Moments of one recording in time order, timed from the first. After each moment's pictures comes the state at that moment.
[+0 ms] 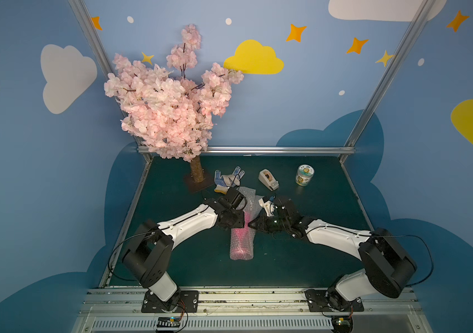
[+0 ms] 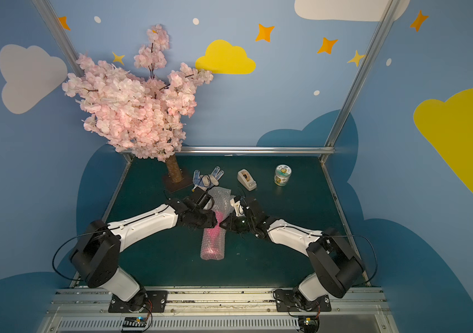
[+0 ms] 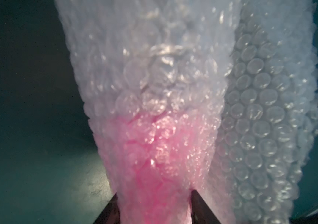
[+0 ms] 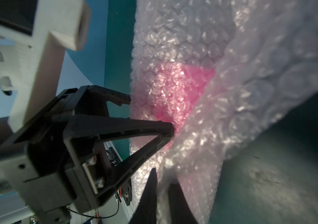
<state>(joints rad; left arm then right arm) -0.67 1.62 1.08 -0.58 0.08 -0.63 0.76 1.50 0.77 0.06 -0.49 0.83</state>
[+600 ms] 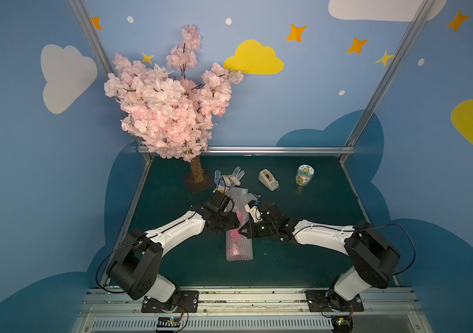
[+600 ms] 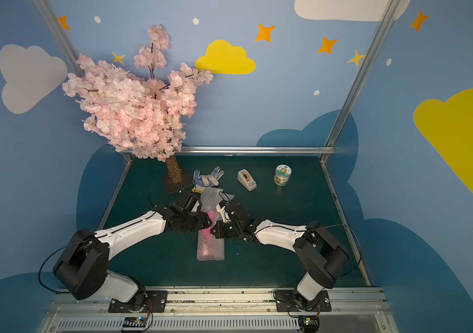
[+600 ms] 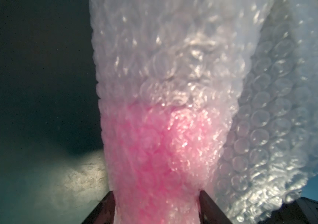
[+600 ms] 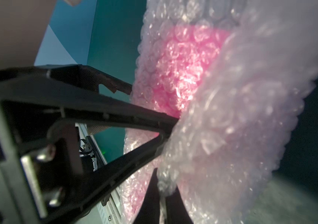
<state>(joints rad) -0.57 1.49 0.89 -0.45 0.22 -0.74 0.89 1.61 0.84 0.06 -0.40 0.72</state>
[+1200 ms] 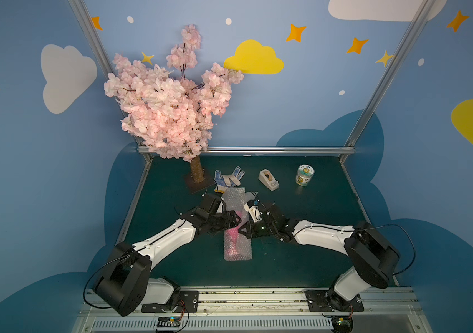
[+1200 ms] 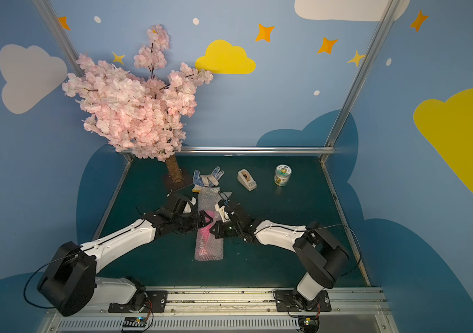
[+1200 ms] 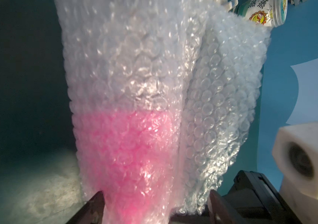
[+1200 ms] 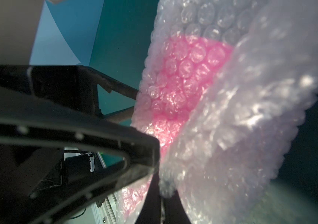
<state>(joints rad) -0.52 1.36 0.76 -0.27 0.34 -0.77 0.89 1.61 0.83 0.08 -0.40 0.68</state>
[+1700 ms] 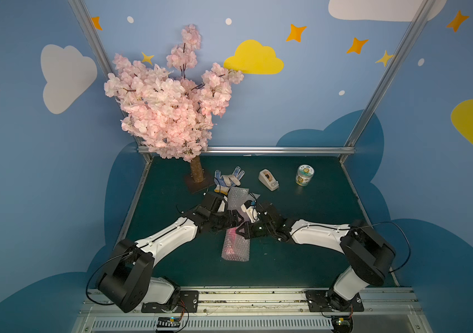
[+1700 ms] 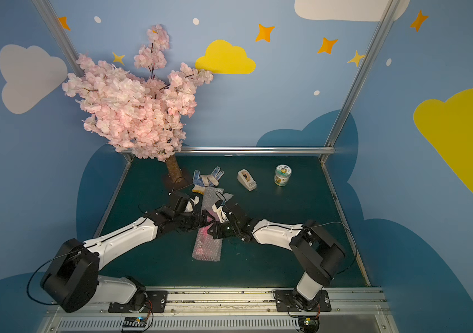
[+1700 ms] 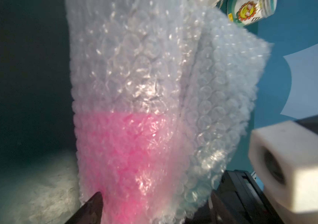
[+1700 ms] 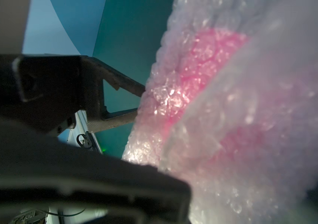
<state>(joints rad) -0.53 1.41 0.80 -0.28 0.35 -0.73 0.91 1.65 0.86 0.09 -0.42 0.67</state>
